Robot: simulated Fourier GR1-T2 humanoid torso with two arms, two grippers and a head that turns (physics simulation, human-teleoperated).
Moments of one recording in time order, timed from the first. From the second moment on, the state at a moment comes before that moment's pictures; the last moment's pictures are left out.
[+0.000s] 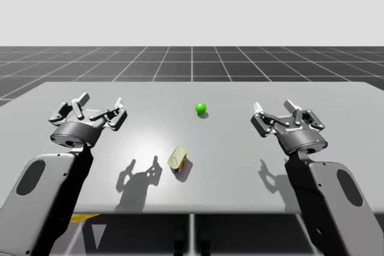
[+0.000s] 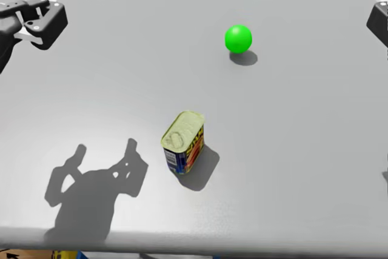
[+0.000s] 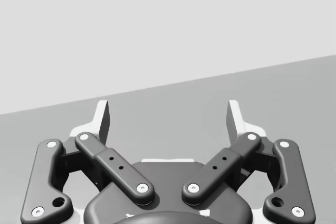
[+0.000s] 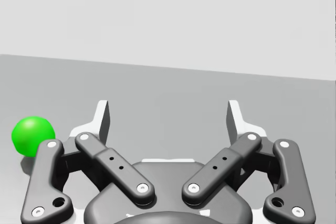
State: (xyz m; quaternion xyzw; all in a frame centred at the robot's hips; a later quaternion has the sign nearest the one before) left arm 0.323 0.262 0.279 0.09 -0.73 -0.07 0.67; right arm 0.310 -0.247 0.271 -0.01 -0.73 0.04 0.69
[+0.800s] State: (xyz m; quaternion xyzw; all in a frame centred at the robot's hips) left arm 0.235 0.230 0.300 -0.13 -0.70 -0.17 0.68; right arm 0.311 -0.247 0.272 0.00 -0.73 0.04 0.69
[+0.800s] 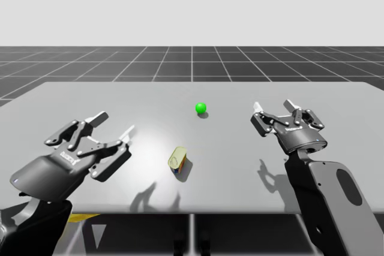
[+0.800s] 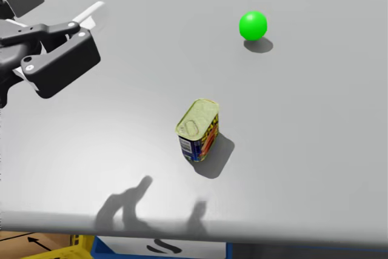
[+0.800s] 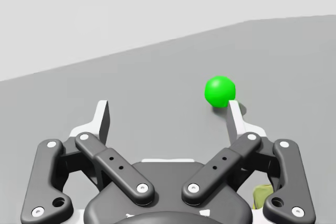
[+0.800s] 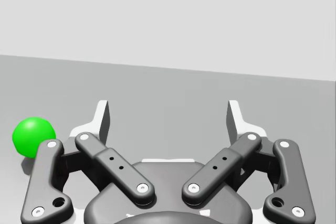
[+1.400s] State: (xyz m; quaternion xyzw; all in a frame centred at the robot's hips) left arm 0.170 0.186 0.206 -0.17 -0.62 -0.23 0.73; right arm 0.312 -0.248 0.272 0.00 -0.73 0.04 0.69
